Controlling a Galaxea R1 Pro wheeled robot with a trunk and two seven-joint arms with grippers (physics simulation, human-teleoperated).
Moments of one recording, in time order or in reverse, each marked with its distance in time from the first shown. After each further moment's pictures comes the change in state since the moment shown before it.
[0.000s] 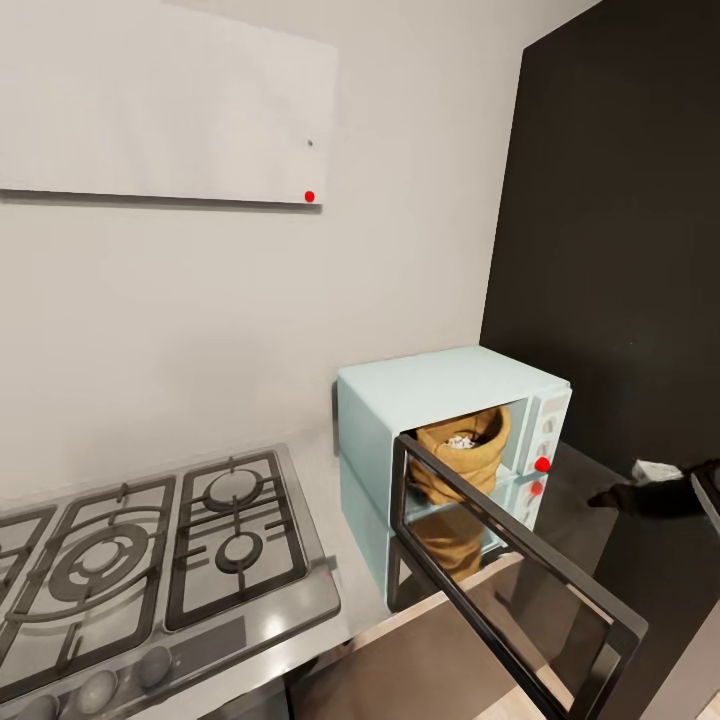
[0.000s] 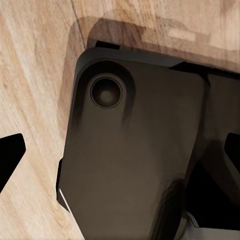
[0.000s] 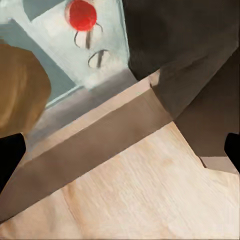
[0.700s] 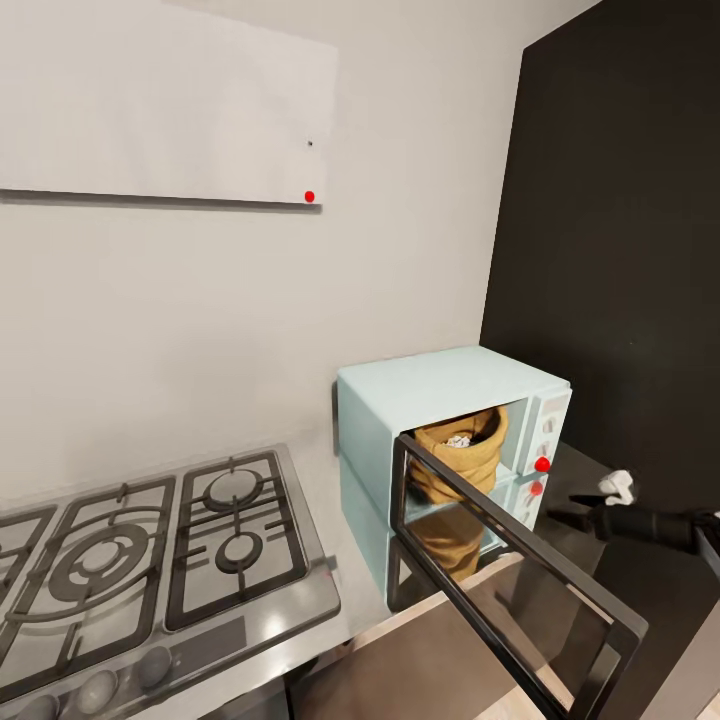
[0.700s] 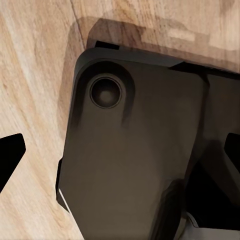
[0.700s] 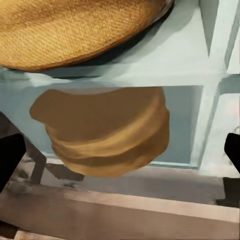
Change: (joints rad) left arm 0.000 -0.001 0.000 0.000 0.000 0.000 0.000; right arm 0.081 0.009 -0.013 0.191 -0.096 -0.798 0.531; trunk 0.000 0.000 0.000
